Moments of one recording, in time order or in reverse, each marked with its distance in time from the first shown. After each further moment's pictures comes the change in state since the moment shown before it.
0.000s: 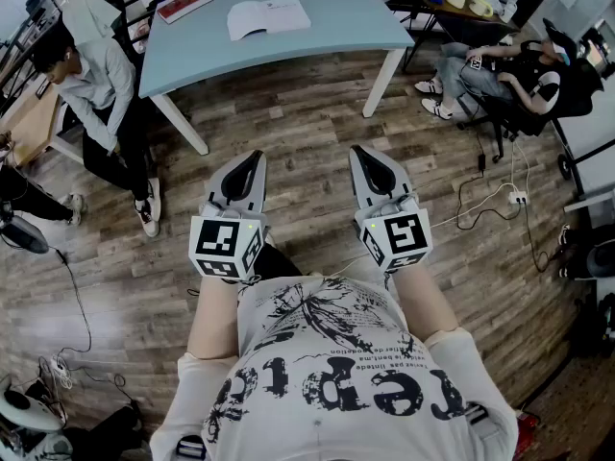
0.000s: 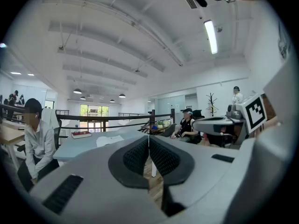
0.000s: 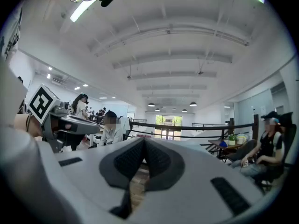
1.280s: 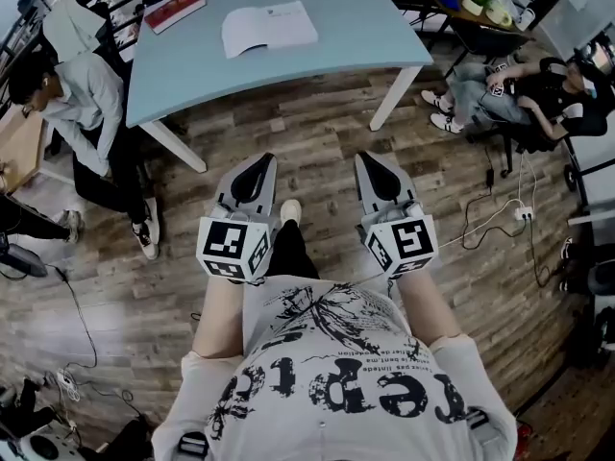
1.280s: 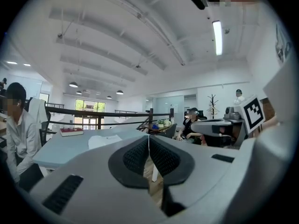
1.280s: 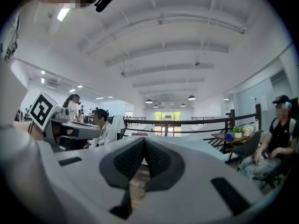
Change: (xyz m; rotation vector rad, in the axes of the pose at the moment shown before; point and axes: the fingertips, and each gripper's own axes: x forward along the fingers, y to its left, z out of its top) left arm 0.167 0.093 -0.019 -0.050 0.009 -0.061; right arm 0.167 -0.076 -0.039 0.064 0.036 -0.006
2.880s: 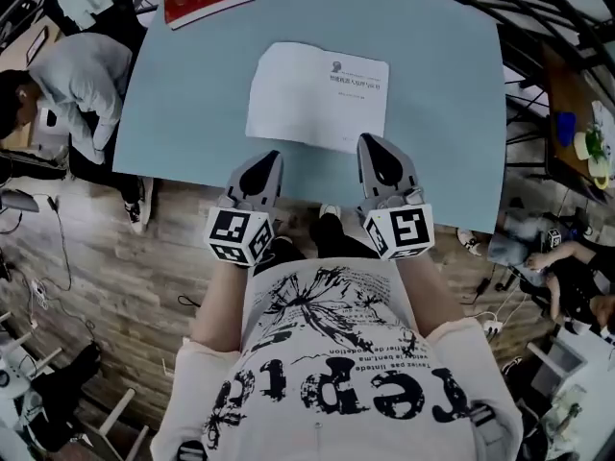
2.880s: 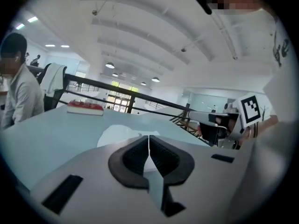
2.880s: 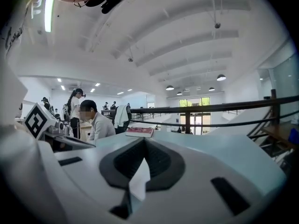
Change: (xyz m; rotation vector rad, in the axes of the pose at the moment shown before) left arm 0.405 0.339 -0.056 -0.325 0.121 0.370; right arm 0.565 -0.199 -0.048 0.021 0.117 0.373
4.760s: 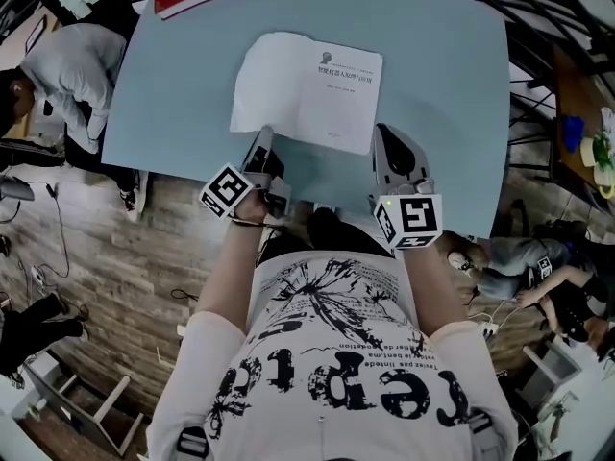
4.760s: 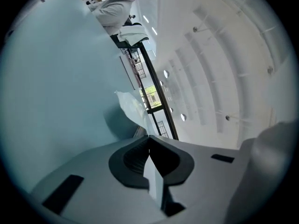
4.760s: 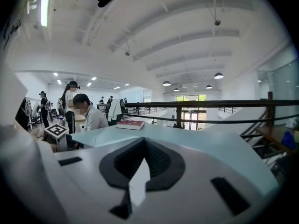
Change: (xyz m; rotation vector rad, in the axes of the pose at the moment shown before) left arm 0.078 0.060 -0.071 -0.985 -0.203 0.029; right arm 0.003 -0.068 -0.035 -0.019 0.072 -0.044
